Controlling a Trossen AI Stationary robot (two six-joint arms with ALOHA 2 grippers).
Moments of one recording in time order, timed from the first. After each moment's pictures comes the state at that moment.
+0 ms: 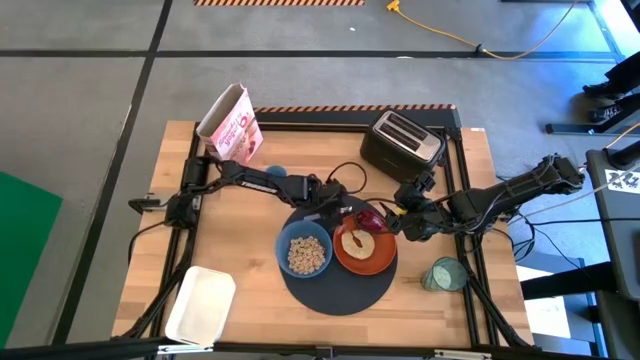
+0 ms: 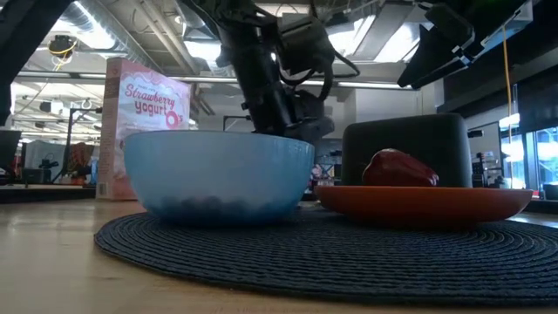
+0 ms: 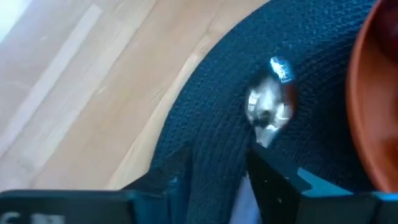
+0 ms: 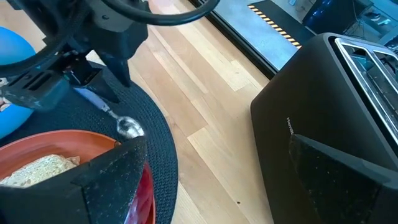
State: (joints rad) left arm 0.05 2.06 1.45 -0.52 -0.30 -0.46; right arm 0.35 1.15 0.87 -0.76 0.84 0.65
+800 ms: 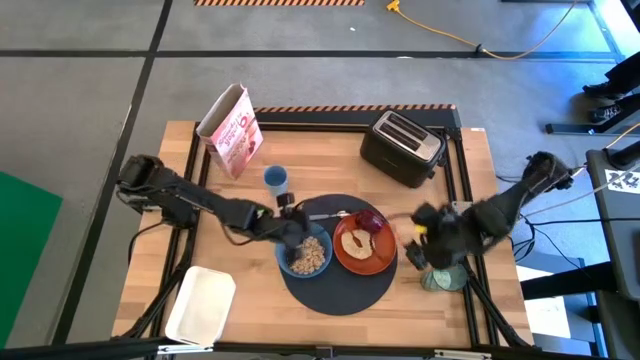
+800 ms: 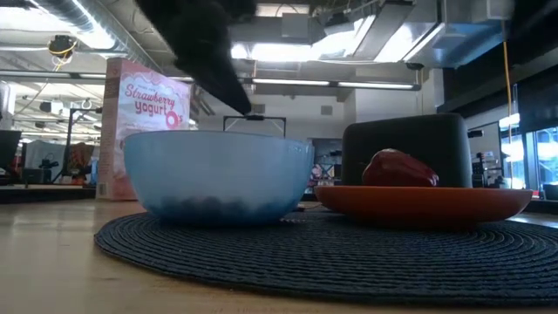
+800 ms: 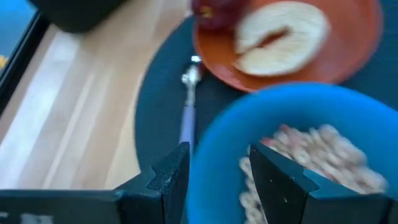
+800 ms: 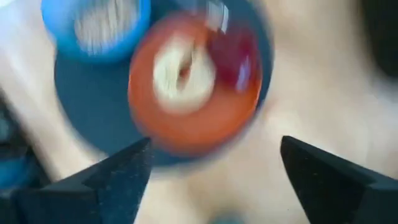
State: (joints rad) left arm -0.26 1.60 1.08 -0.40 -0.48 -0.25; right arm 0.63 1.27 1.30 -1.31 0.35 1.29
